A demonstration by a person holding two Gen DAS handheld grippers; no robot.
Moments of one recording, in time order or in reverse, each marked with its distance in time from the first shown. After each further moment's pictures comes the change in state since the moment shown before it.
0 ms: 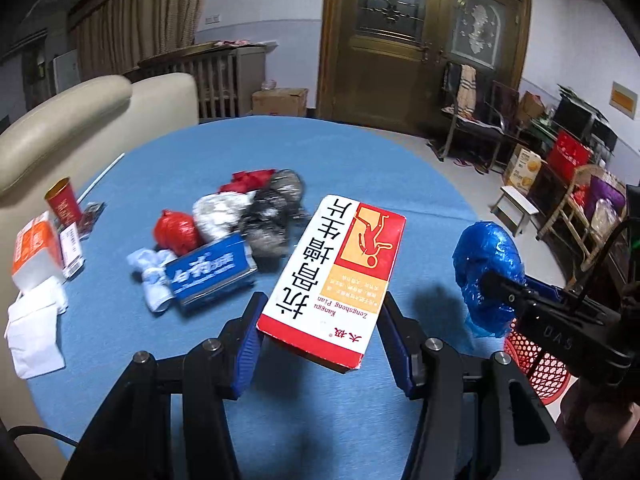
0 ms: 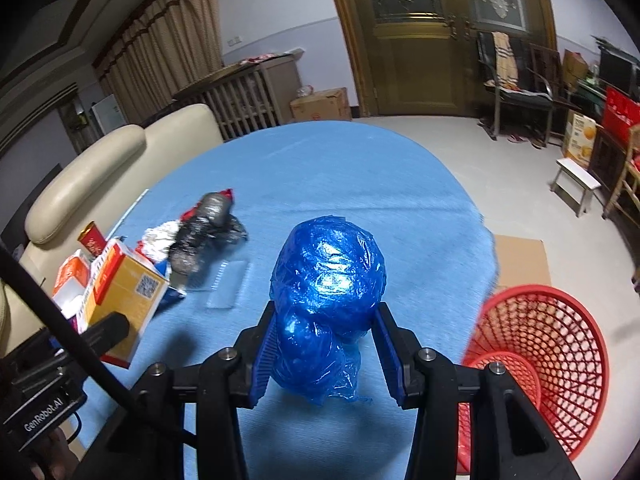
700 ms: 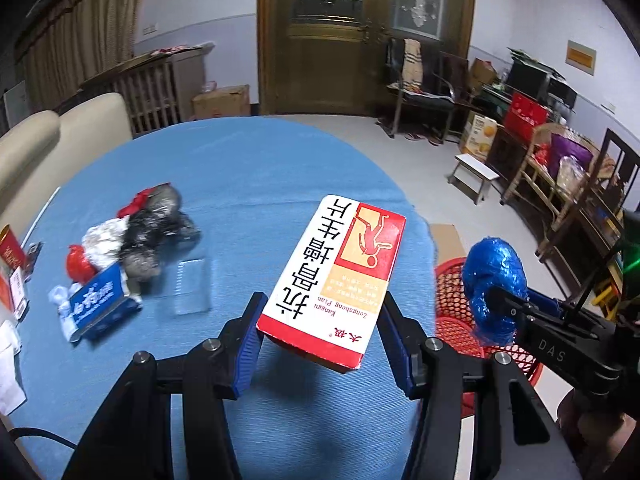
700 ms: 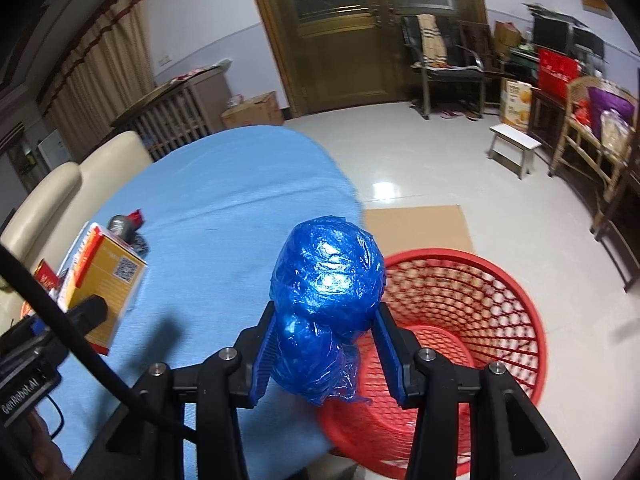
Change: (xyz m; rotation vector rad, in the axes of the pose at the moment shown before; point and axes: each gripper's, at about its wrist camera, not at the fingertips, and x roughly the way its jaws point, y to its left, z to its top) left arm 0.027 -0.107 0.008 0.145 0.045 -0.122; right arm -0.031 -0.115 -0.025 0.165 -0.004 -0.167
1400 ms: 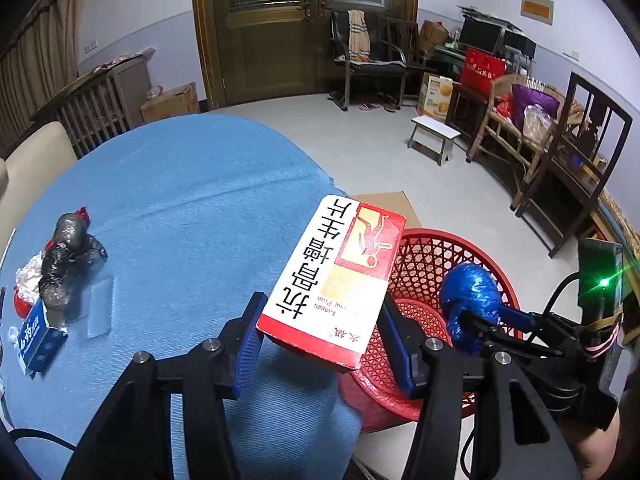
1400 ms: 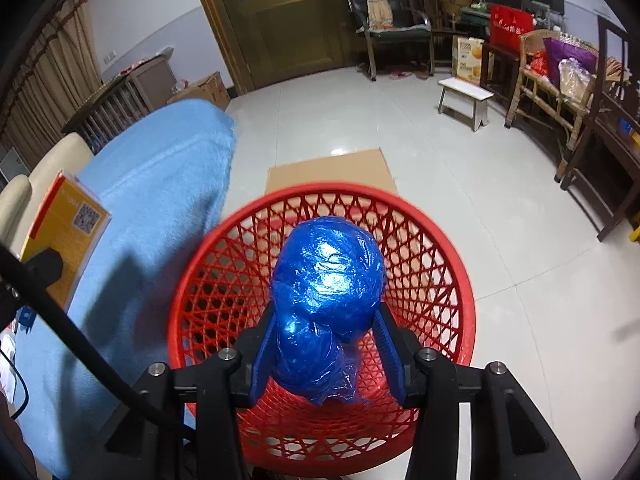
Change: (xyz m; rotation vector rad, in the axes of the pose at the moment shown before) left arm 0.043 -0.093 0.000 0.160 0.076 -0.078; right arm 0.018 -0.097 -0.037 0.104 0.123 -0.106
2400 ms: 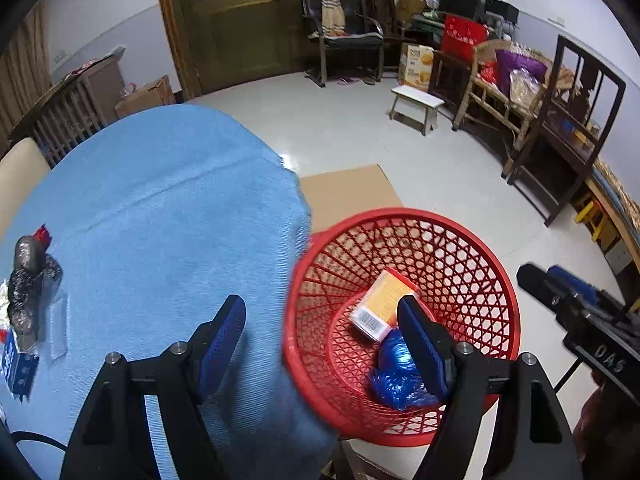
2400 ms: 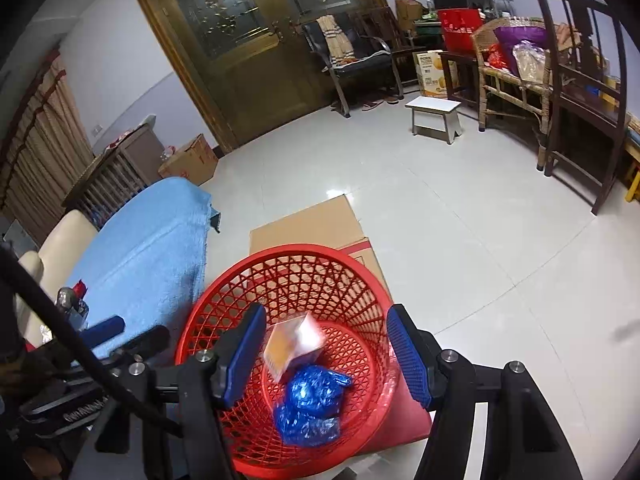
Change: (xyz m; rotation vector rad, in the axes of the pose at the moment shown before) left arm 0.037 -0.037 0.010 0.076 0.076 -0.027; right arm -0.047 -0.057 0.010 0.177 -0.171 0.039
